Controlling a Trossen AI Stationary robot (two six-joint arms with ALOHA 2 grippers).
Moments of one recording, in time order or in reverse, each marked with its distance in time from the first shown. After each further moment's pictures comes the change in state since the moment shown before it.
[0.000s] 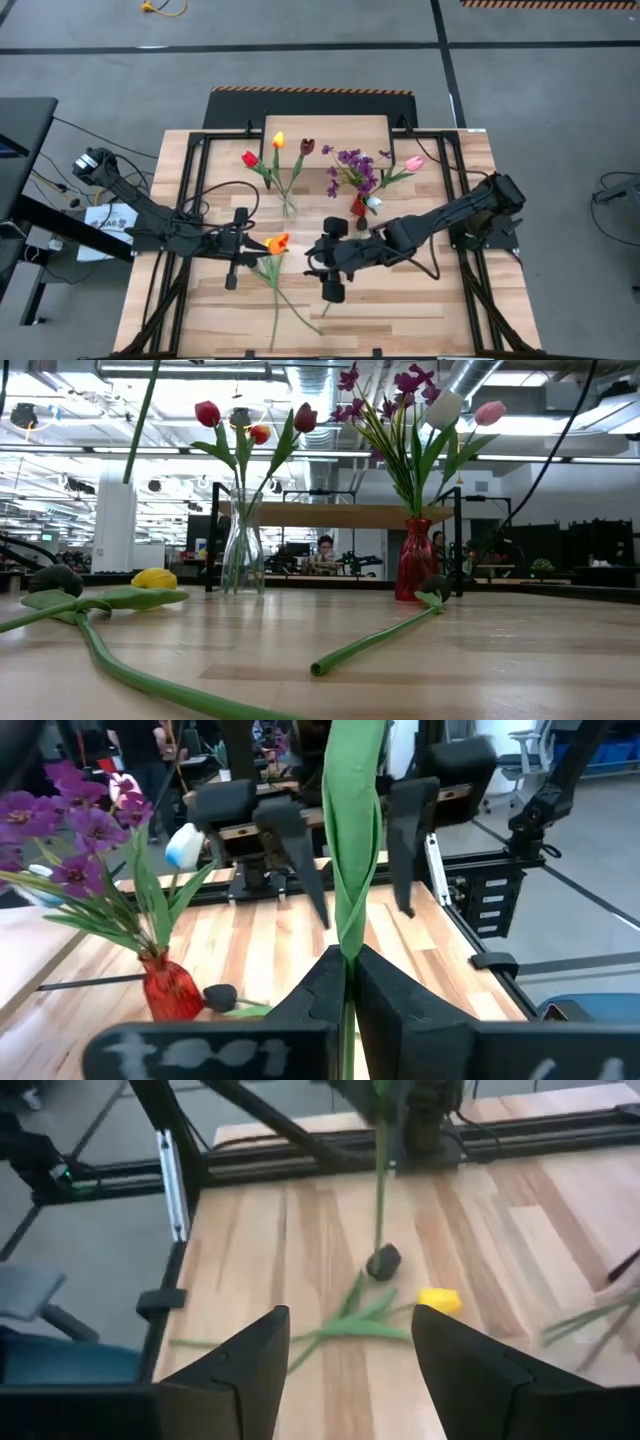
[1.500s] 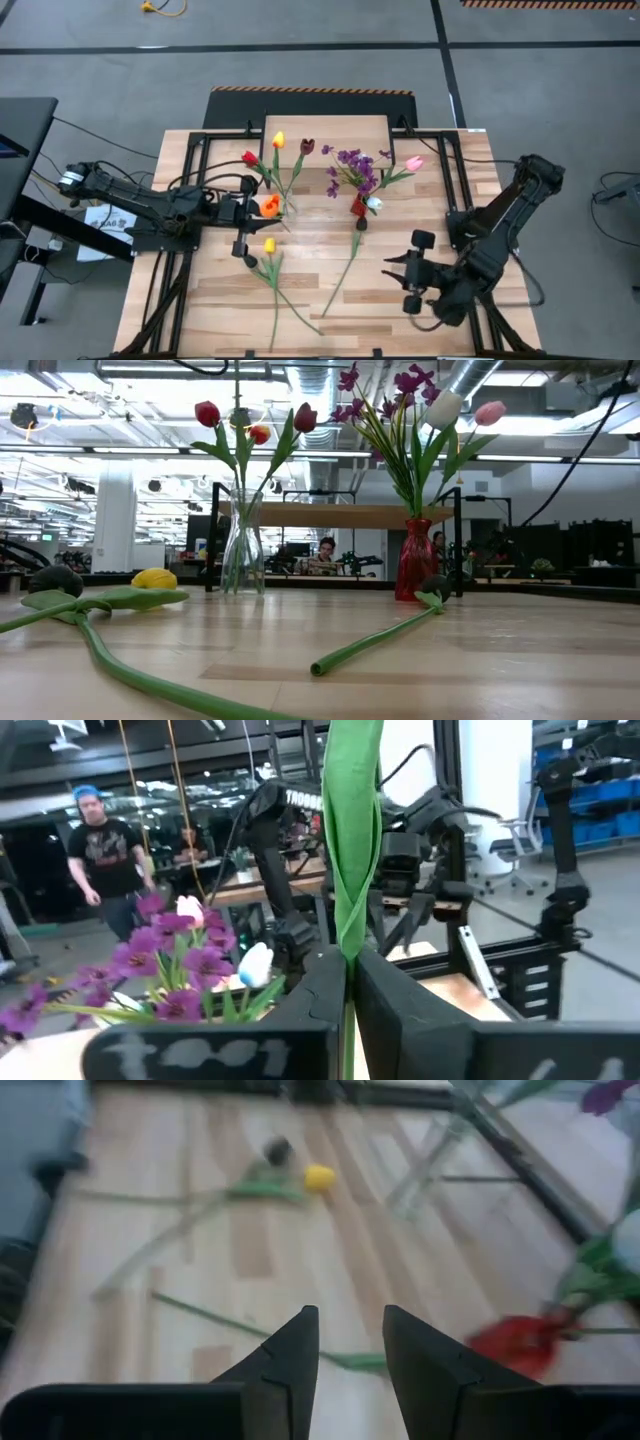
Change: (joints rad) left arm 0.374 -0.054 -0.052 0.291 0.401 0.183; right arm 0.482 -0.391 -0.460 -0.363 0.633 0.416
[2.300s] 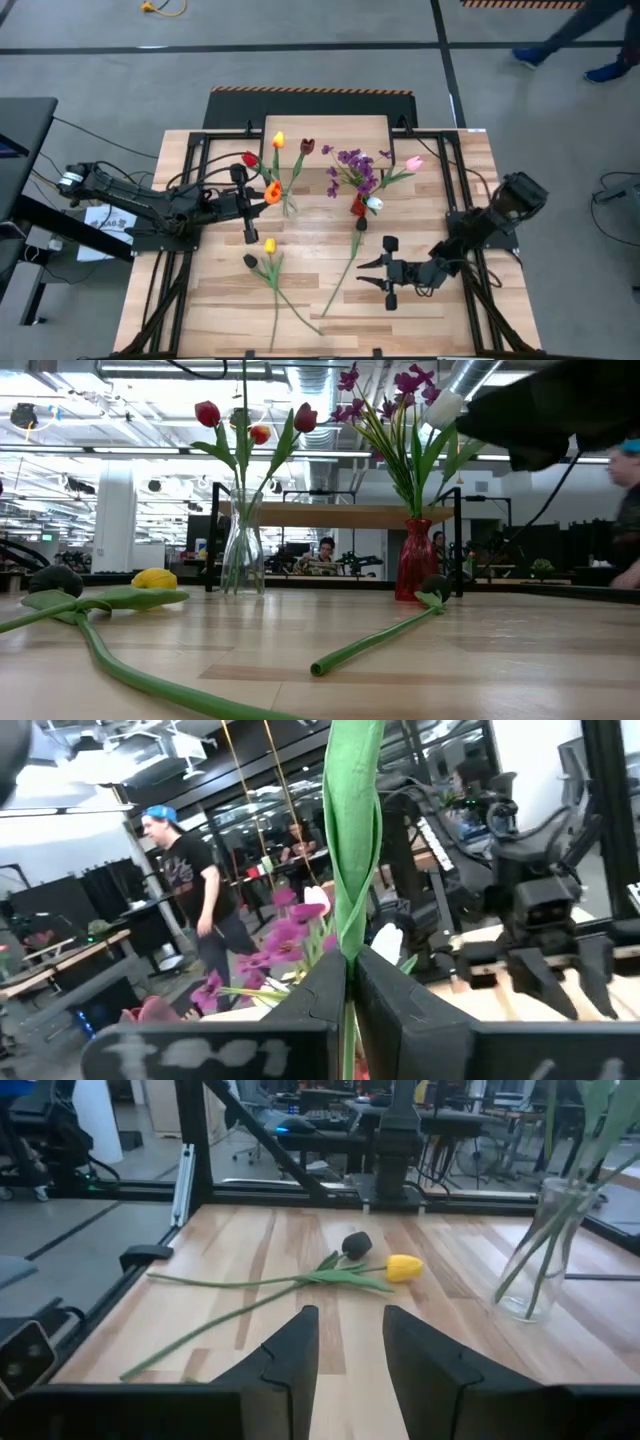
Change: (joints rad) left arm 0.013 -0.002 0.000 0.024 -0.279 0.233; right arm -0.171 0.235 -0.642 1.721 -0.202 -0.652
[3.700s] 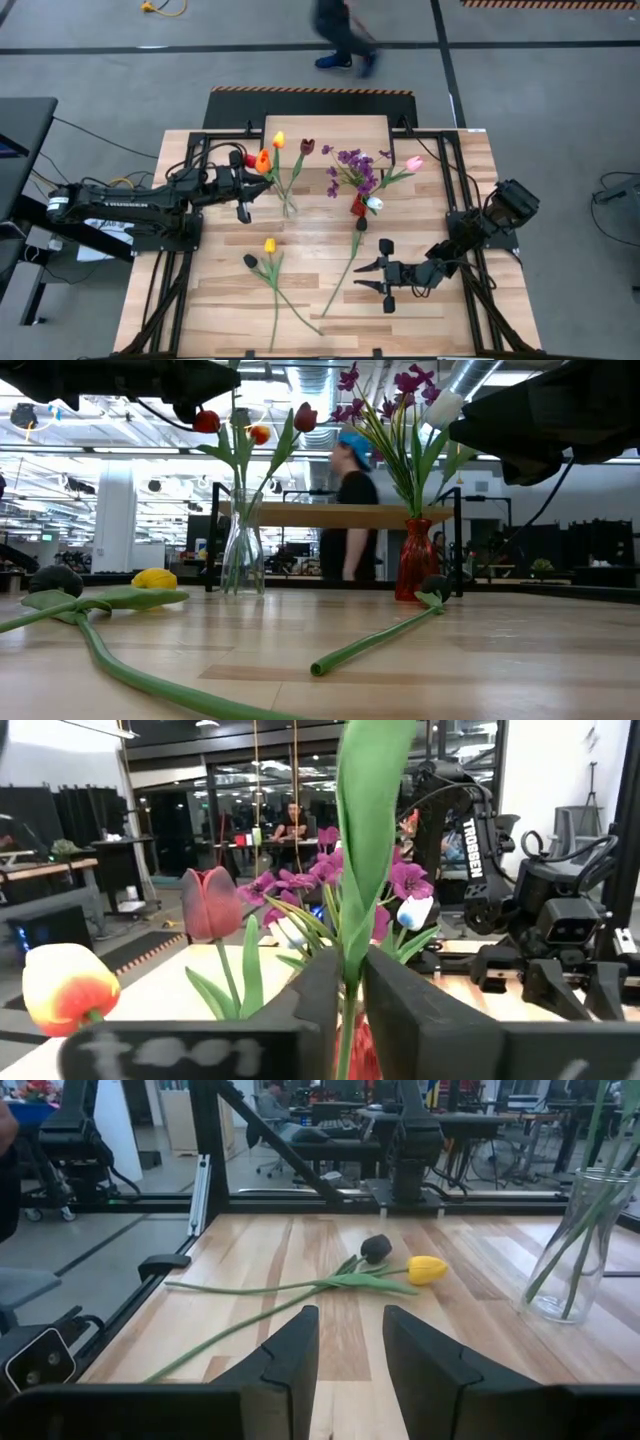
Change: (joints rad) left arm 0.355 -0.144 -0.198 0.027 0.349 -0.334; right arm -0.014 0.111 0.001 0.160 -0.047 0.009
